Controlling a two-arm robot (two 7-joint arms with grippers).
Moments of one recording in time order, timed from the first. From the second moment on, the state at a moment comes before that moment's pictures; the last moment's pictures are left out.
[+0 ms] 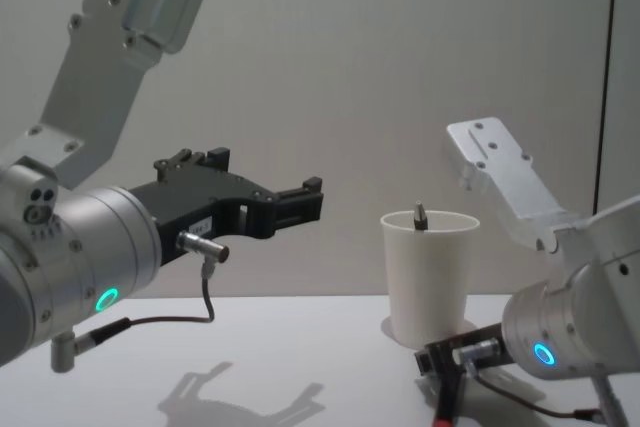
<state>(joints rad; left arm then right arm) -0.24 0.38 0.45 -1.63 -0.20 0.01 -0.01 0.35 0.01 -0.37 -1.38 0.02 0.69 -0.04</state>
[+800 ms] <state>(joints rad) -0.24 0.38 0.45 -1.63 -0.20 0.01 -0.01 0.35 0.01 -0.37 -1.38 0.02 0.69 -0.04</state>
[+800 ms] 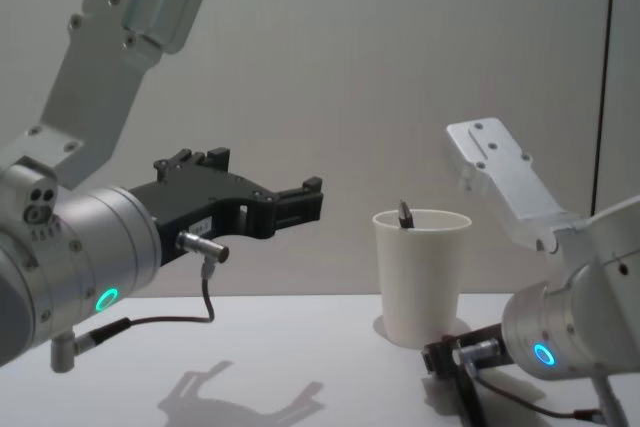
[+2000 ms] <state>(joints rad) -0.24 0.38 0.45 -1.63 -0.20 0.01 -0.01 0.35 0.01 -0.37 -1.38 0.02 0.69 -0.04</state>
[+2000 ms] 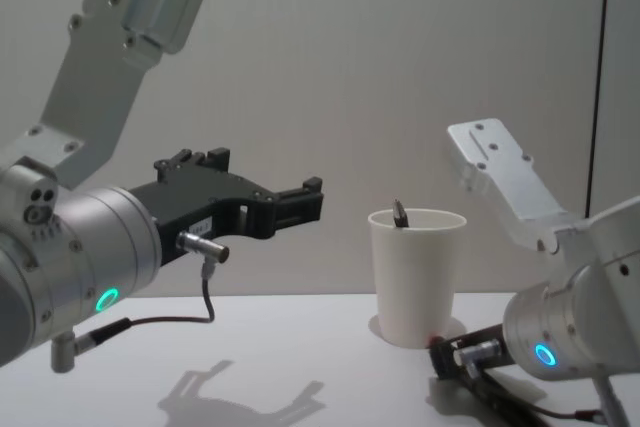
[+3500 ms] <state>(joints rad) -0.24 0.38 0.45 -1.63 -0.20 0.01 -0.01 0.29 0.07 -0.33 -1.65 -0.09 0.48 -0.10</state>
